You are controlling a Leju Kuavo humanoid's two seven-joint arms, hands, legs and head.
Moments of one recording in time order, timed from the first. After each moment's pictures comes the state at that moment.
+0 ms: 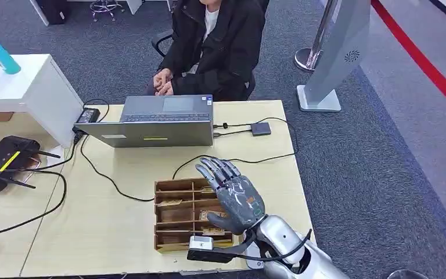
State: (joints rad) left arm -0.11 -0.13 -0.22 -0.22 -0.29 0.17 -0.23; right arm -0.26 -0.12 0.85 -1.59 1.01 -0.17 0.07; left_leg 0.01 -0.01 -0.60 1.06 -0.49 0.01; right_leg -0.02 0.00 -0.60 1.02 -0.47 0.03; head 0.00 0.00
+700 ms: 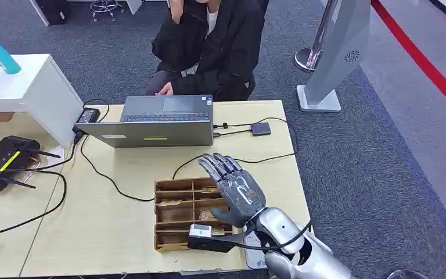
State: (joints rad) left arm -0.11 -0.13 -0.22 -0.22 -0.31 0.16 -0.22; right arm -0.31 -0.13 0.84 -1.58 0.99 -0.06 0.13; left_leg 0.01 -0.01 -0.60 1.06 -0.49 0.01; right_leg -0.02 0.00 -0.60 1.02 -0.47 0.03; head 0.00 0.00
